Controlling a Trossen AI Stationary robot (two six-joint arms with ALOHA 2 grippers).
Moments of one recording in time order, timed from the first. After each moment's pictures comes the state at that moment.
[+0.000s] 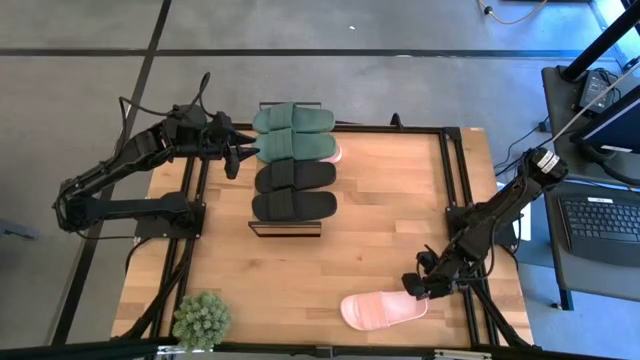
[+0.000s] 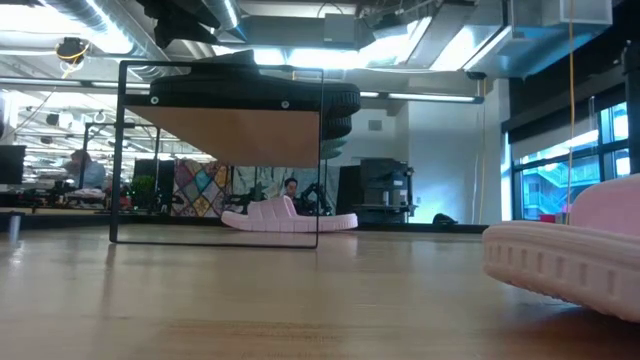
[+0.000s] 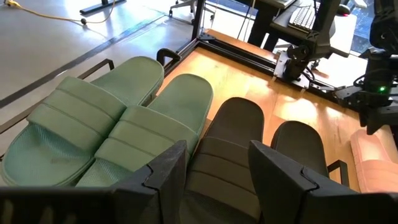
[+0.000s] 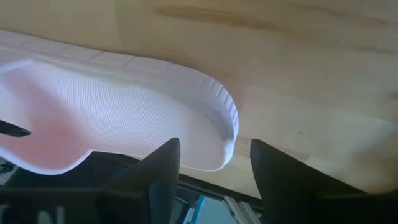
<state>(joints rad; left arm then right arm) 0.55 0.82 1.02 -0.64 0.17 -0.12 0.83 1.28 0.55 -0.32 -0.17 2.27</state>
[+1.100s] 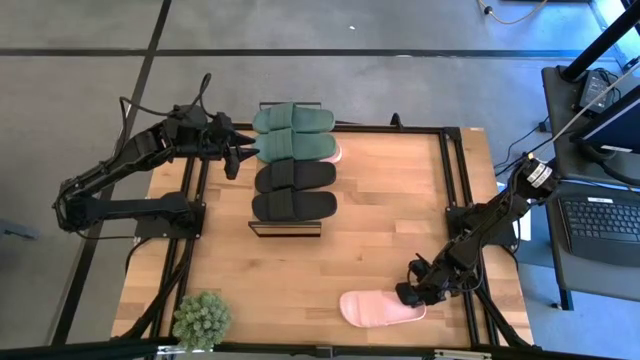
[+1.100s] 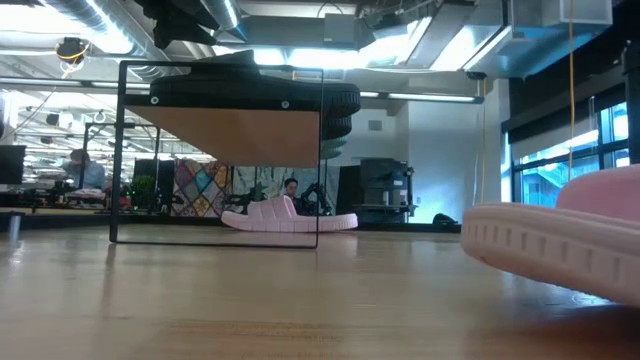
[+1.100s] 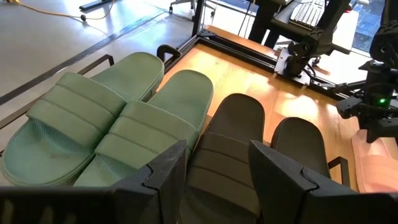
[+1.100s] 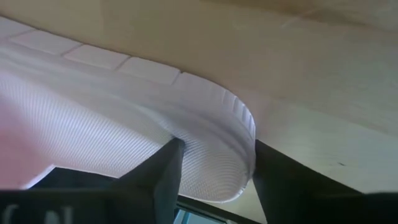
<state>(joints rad) 0.55 0.82 1.02 -0.66 0.17 -0.12 0.83 1.49 0.55 -0.13 -0.19 2.22</state>
